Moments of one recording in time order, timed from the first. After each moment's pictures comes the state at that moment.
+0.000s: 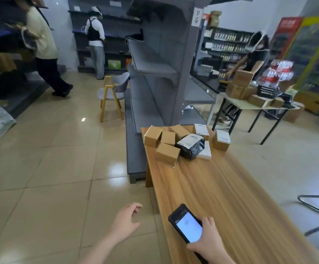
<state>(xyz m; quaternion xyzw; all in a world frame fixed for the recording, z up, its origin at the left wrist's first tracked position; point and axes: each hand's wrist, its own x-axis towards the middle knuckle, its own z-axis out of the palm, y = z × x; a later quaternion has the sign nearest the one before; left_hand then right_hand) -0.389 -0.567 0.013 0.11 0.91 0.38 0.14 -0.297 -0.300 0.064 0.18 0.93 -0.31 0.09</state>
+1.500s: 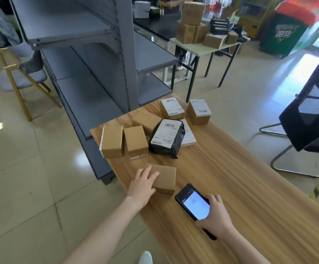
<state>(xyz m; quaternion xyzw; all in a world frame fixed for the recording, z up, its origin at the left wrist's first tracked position) -0.706 -0.405 -0.025 0.38 0.91 0.09 0.16 -0.497 -0.243 0.024 0.39 0.85 -0.33 0.10</state>
